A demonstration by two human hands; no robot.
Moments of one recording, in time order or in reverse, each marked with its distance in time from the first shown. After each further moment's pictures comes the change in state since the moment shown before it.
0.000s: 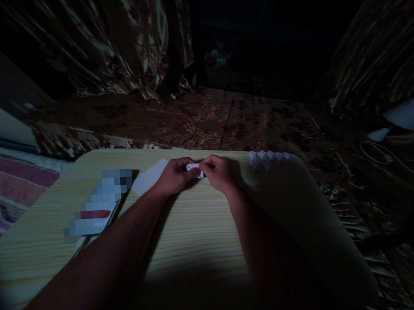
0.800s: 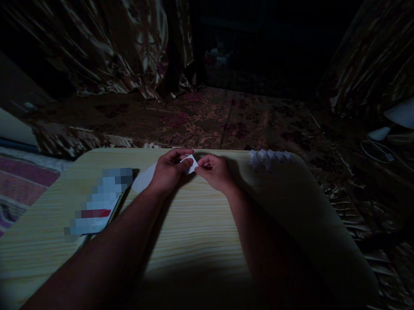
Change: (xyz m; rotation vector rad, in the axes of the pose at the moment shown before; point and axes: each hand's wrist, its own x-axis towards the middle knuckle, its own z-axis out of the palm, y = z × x) left_hand 0.004 0.005 -0.001 -0.354 0.201 -0.029; right_hand -0.002 -0.004 0.004 0.044 -0.083 0.023
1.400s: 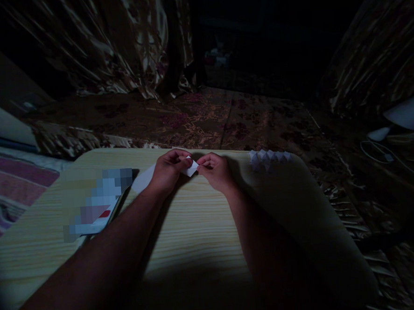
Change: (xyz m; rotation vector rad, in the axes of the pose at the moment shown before) left_hand 0.002 -0.004 0.000 -0.069 0.042 -0.013; right_hand 0.002 0.006 0.000 0.065 0.017 -0.003
